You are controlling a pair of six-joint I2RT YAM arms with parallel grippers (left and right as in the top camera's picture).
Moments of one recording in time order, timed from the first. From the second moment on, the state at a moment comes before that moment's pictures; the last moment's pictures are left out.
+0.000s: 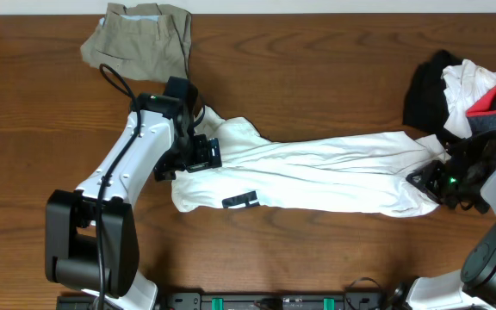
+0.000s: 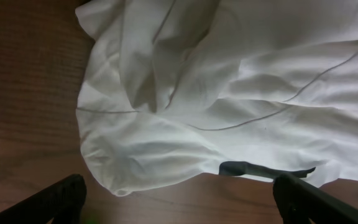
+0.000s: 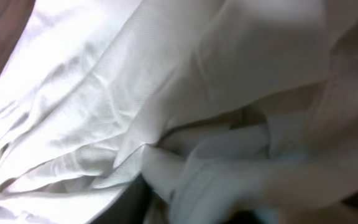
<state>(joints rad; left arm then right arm) -0.22 1.74 1.25 -1.11 0.16 -0.40 -0.57 1.68 0.81 -0.55 -0.52 0.01</state>
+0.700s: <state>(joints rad) -0.22 1.74 1.25 -1.10 0.16 -0.40 -0.57 1.64 0.86 -0.67 -0.50 0.05</state>
